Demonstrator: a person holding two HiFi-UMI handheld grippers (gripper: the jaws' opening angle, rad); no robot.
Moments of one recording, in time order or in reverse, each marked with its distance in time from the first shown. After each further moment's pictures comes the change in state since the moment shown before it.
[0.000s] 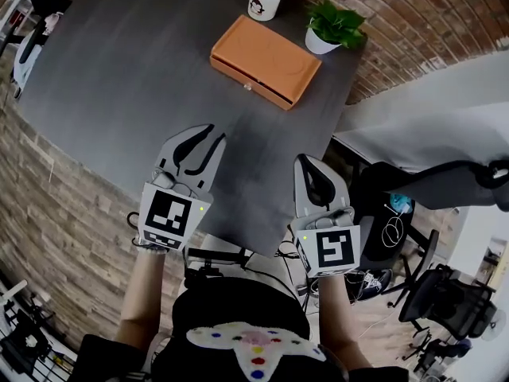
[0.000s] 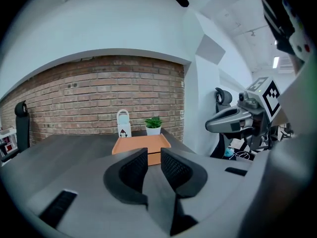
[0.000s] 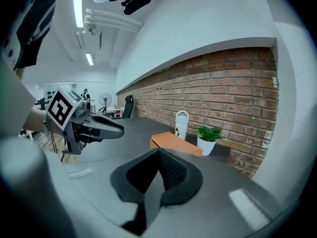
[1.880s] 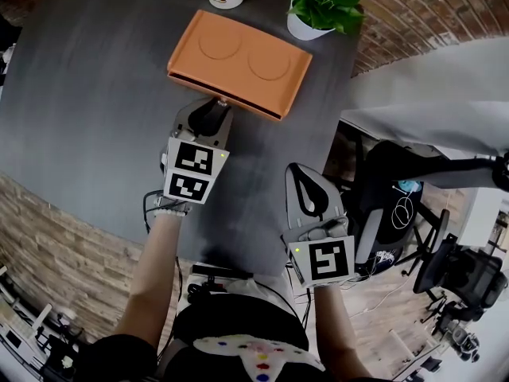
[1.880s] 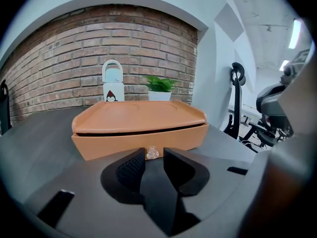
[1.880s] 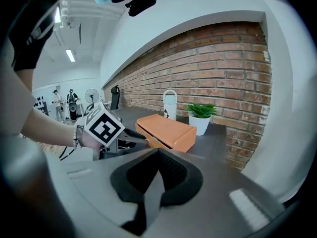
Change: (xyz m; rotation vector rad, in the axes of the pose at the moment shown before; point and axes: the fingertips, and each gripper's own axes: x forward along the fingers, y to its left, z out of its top) left arm 0.197 0.038 -0.095 -0.038 0.253 -0.070; right arm 0.069 -0.042 -0.059 0.149 0.103 -0.102
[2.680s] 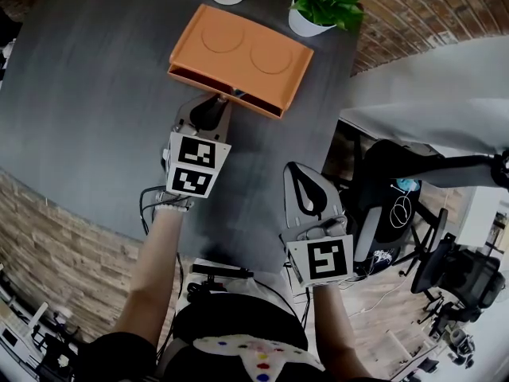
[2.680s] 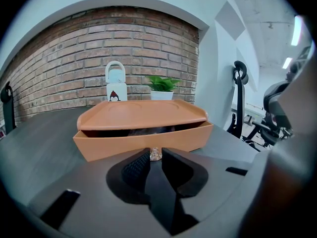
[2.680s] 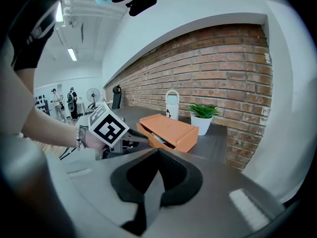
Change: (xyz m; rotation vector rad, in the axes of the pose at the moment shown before) left arm -0.003 0.001 -0.005 -0.004 -0.001 0.039; right arm -0.010 0.009 -0.009 -0.026 0.033 0.012
